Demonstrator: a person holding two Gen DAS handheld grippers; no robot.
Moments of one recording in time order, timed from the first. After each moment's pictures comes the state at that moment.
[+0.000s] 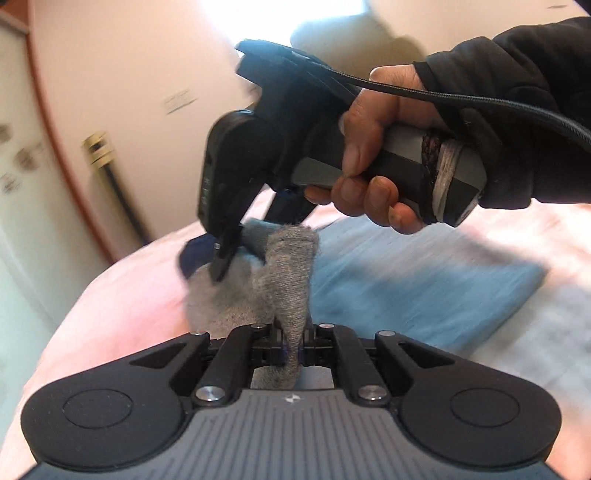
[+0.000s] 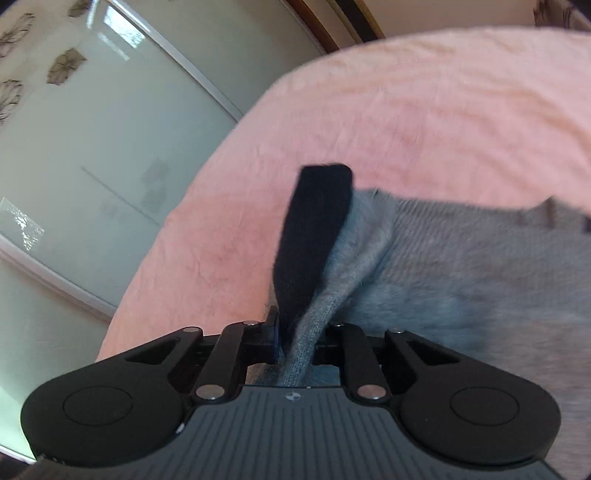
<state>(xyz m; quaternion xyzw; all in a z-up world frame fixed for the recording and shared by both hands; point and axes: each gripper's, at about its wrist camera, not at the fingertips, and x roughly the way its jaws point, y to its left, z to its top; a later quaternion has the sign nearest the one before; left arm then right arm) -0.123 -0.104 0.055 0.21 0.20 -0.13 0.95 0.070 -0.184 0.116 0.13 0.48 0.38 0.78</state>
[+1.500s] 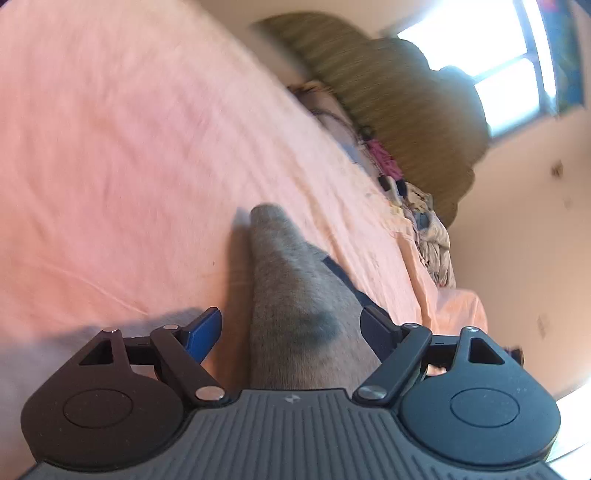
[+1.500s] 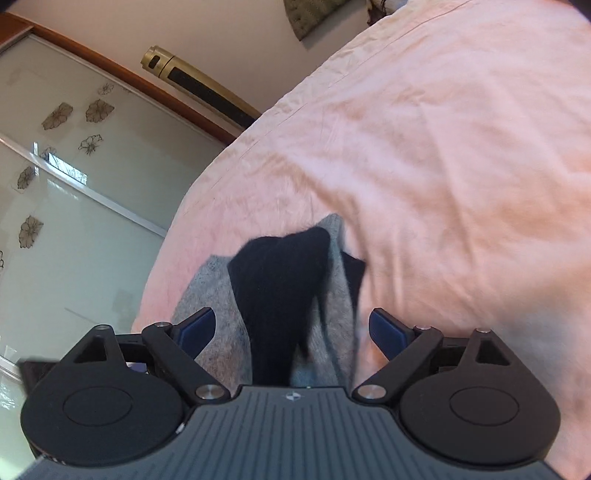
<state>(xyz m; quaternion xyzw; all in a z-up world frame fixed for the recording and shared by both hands) 0.089 0.016 0.006 -0.38 0.42 -0.21 0.79 0.085 -0.407 0.039 0.32 0.44 0.26 0.79</state>
